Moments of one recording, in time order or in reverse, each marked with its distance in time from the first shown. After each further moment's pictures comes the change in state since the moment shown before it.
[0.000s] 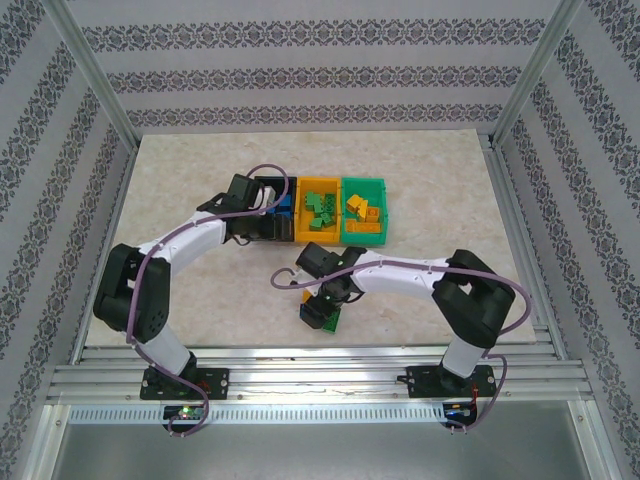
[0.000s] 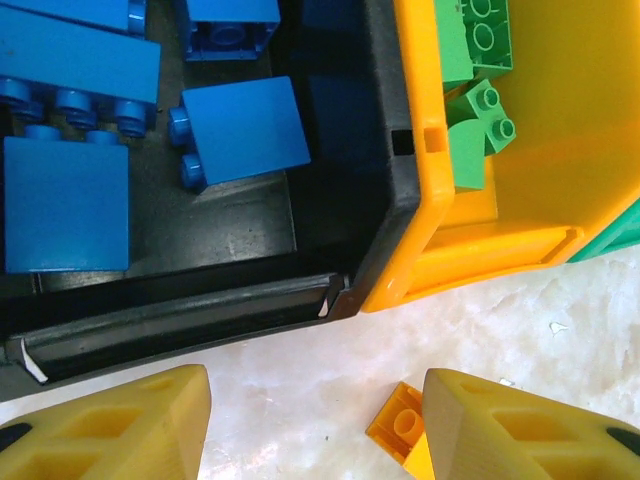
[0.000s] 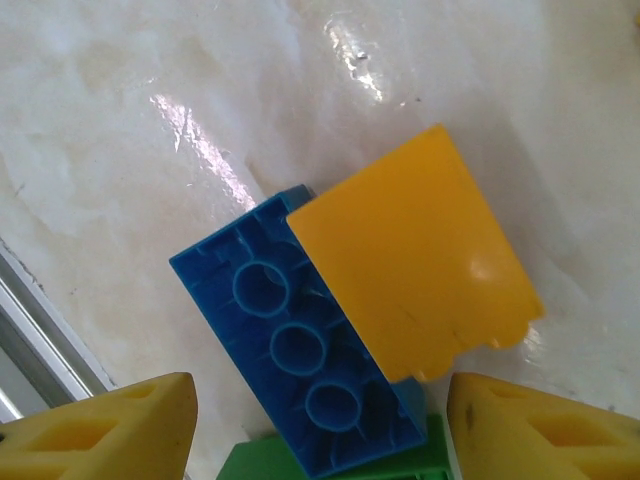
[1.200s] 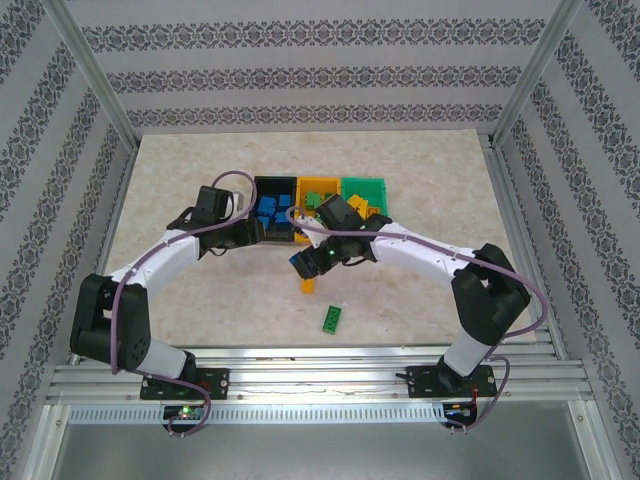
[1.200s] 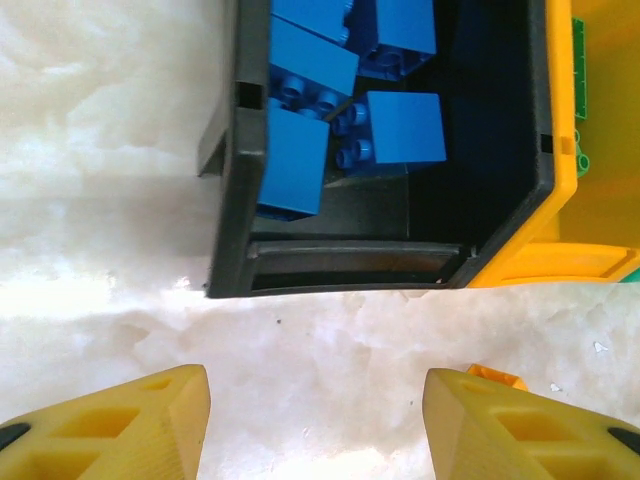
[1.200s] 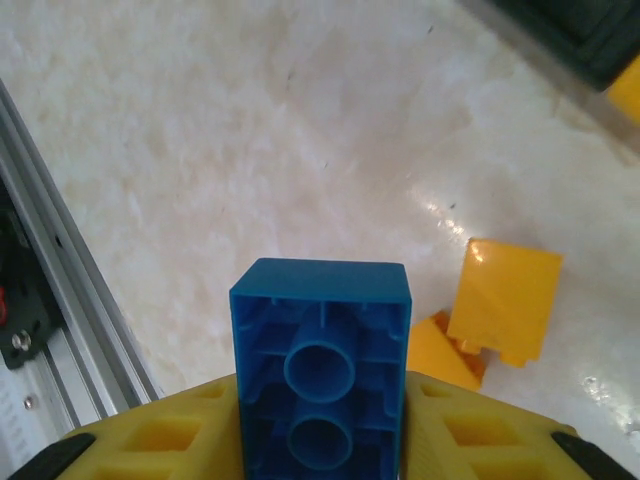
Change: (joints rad) left arm 0.140 -0.204 -0.198 0.050 -0.013 -0.022; right arm -0.226 -0.058 0.121 0.172 -0.264 0.109
